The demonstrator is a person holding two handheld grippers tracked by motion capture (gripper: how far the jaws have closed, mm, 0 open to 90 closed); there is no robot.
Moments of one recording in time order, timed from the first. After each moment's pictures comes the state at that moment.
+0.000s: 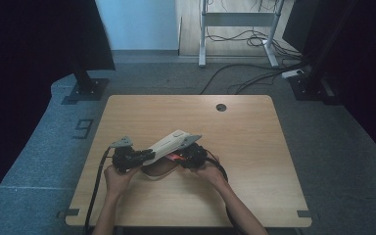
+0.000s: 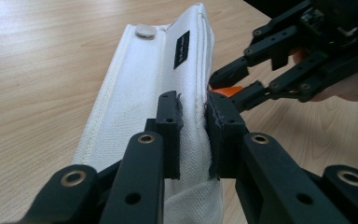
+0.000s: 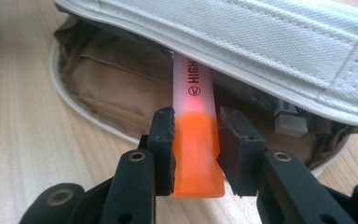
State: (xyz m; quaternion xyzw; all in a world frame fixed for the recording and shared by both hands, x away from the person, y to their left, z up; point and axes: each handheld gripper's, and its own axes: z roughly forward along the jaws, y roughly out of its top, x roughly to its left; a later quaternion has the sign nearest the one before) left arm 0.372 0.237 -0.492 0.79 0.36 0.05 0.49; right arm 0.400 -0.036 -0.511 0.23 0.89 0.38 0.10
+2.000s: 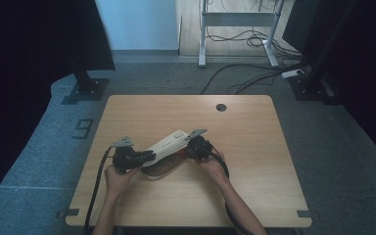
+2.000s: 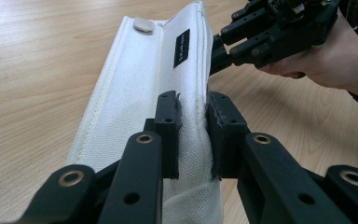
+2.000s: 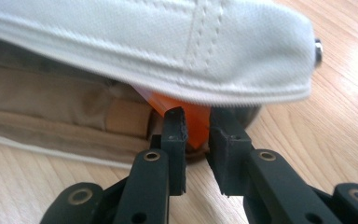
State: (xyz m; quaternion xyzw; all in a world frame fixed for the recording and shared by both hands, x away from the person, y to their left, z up) left arm 0.374 0.237 -0.496 0.80 0.36 0.03 0.49; right arm 0.429 -0.053 -0.522 0.32 0.87 0.34 0.14
